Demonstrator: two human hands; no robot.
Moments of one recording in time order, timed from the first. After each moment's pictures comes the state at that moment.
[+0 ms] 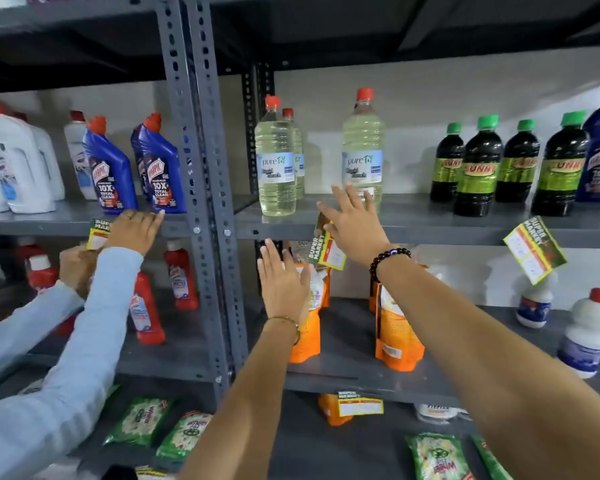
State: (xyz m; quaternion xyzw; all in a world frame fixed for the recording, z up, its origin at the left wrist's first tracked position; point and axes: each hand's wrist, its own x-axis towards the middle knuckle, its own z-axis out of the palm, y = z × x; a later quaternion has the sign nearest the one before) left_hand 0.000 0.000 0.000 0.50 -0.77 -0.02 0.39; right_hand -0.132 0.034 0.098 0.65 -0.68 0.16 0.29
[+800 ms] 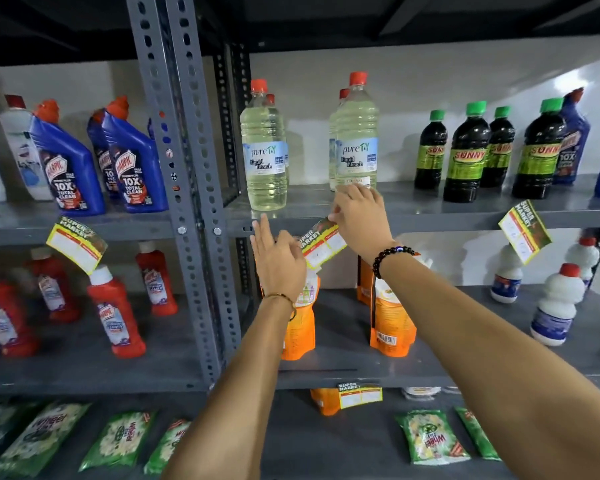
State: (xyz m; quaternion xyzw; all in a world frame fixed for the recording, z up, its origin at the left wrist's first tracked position) left_hand 0.006 -0.040 0.023 0.38 -0.75 -0.09 0.53; right_hand -0.125 0.021 0.087 0.57 -0.71 0.28 0.30
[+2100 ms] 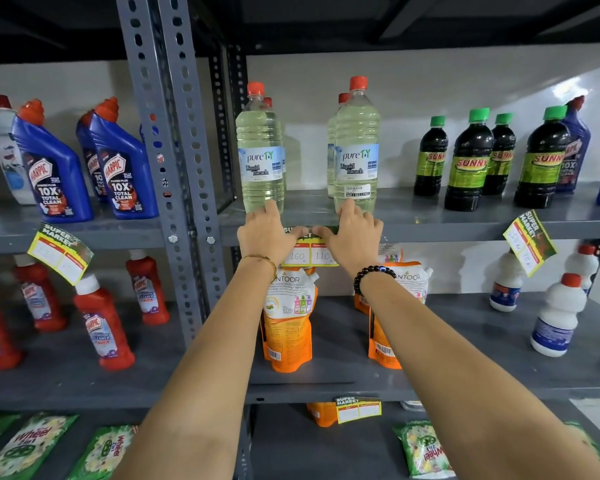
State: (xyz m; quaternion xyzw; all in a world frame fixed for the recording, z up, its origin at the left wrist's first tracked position) left_hand 0.005 -0.080 0.082 0.44 -0.81 0.02 0.39; right_hand -0.113 0.000 0.073 0.45 -0.77 0.38 0.24
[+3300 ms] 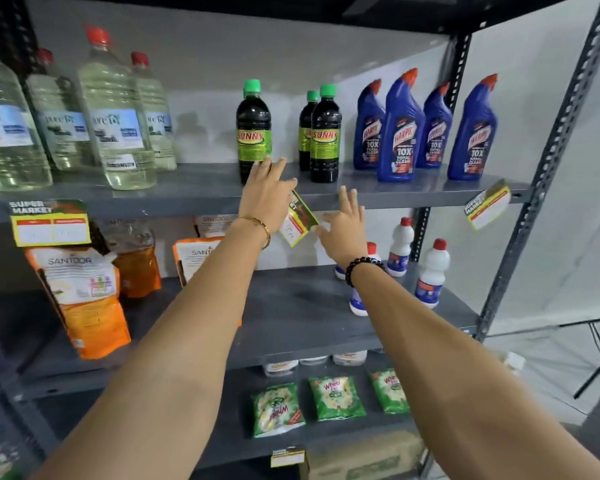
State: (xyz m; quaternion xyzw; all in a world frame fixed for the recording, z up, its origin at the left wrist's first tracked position) left_hand -0.305 0.134 0.090 0.22 -0.91 0.13 0.34; right_hand -0.409 0.244 0.040 0.45 -0.81 0.35 0.16
